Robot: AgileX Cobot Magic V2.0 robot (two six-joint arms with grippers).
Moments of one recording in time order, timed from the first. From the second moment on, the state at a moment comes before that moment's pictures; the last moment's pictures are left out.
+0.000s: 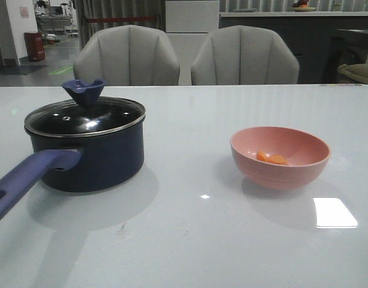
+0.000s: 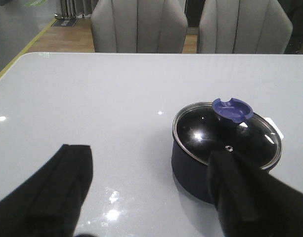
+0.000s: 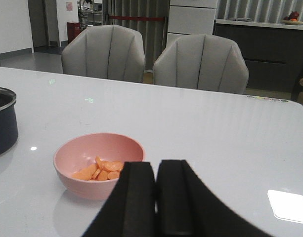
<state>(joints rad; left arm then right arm) -0.02 0.40 -0.44 -0.14 0.36 0.07 0.21 -0.01 0.03 0.00 0.03 0.00</state>
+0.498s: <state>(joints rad) -0.02 0.85 -0.85 -0.15 0.71 0.07 0.21 -0.01 0.03 0.00 0.03 0.00</state>
